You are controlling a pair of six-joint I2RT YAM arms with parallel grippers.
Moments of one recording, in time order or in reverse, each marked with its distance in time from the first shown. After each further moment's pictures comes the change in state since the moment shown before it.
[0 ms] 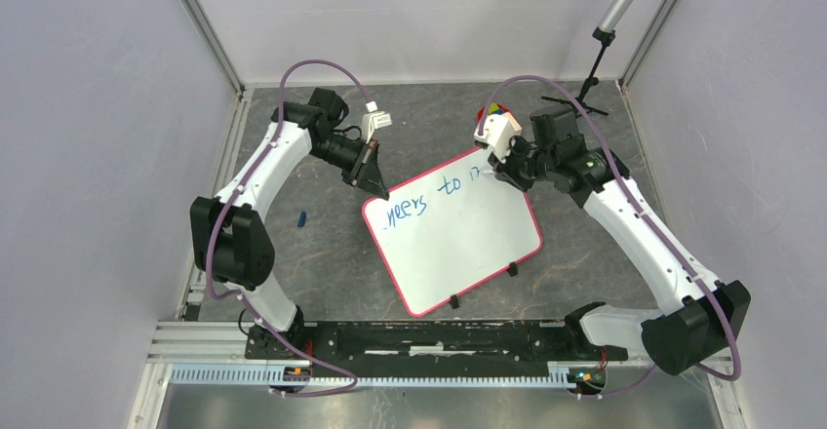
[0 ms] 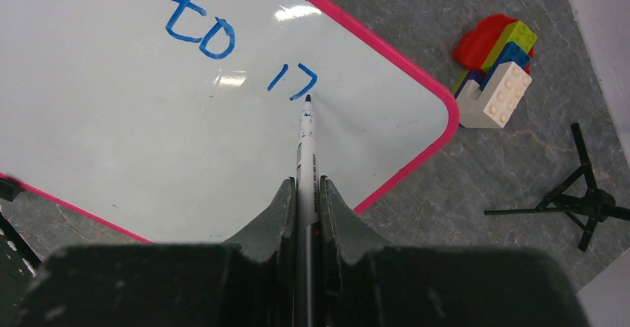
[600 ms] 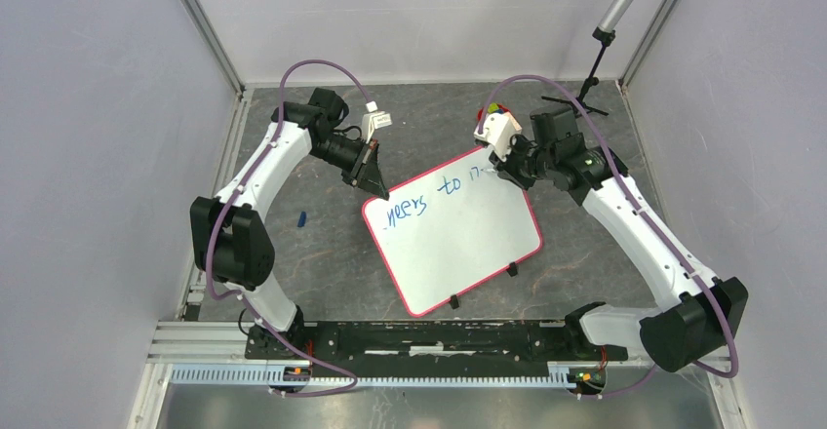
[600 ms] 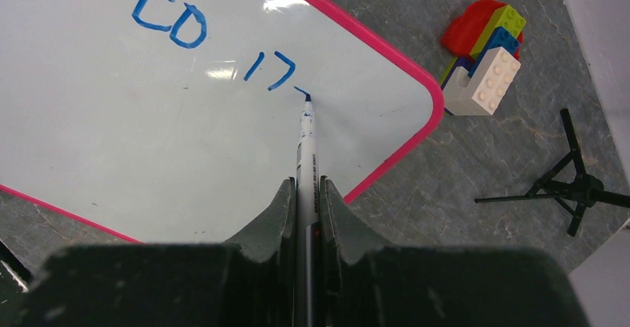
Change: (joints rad) left arm 0.000 0.000 0.000 0.000 0.000 0.000; right arm -0.017 0.014 0.000 0.003 0.032 -0.014
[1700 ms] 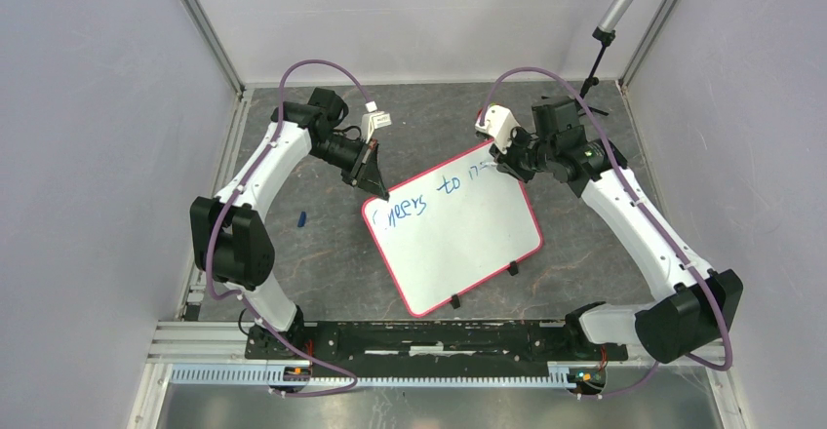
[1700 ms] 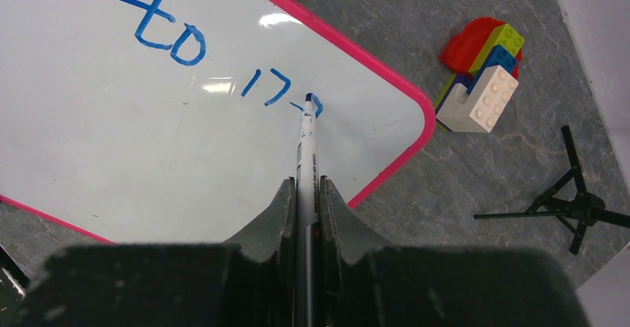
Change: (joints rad) left arm 0.000 0.000 0.000 0.000 -0.003 0.000; right arm -0.016 0.042 0.042 0.006 -0.045 -0.008
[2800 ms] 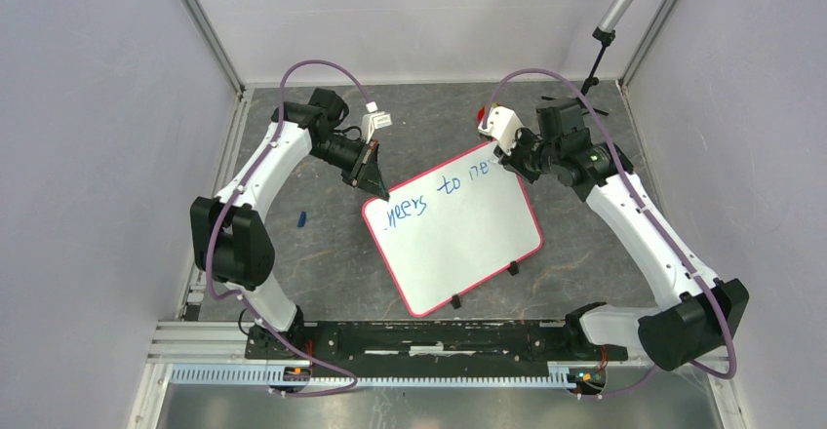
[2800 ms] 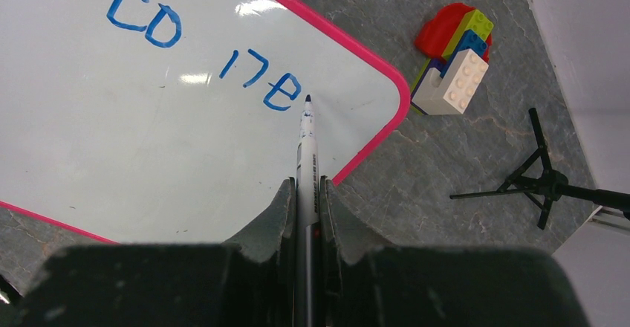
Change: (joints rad) left arm 0.000 0.000 0.000 -0.003 0.000 0.000; right arm -0.006 -0.037 -0.008 -0.012 0.060 -0.026
